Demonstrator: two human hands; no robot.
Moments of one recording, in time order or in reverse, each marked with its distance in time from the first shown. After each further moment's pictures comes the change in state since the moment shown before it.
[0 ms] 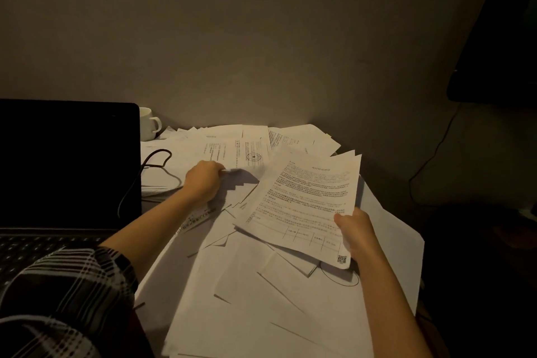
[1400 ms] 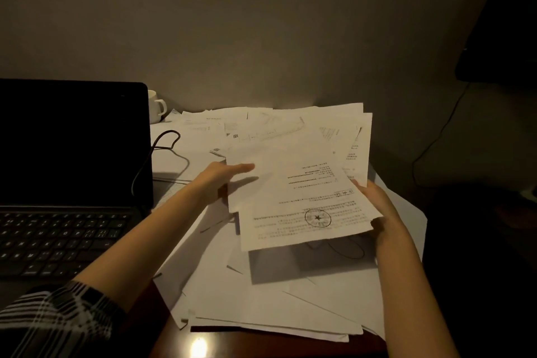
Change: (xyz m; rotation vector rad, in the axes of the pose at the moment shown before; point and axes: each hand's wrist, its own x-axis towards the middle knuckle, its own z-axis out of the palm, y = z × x) left_hand -0.065 0.041 -0.029 -1.268 -0.390 -0.459; right_hand -0.016 -0.015 -0.023 0.195 -0.151 -0.105
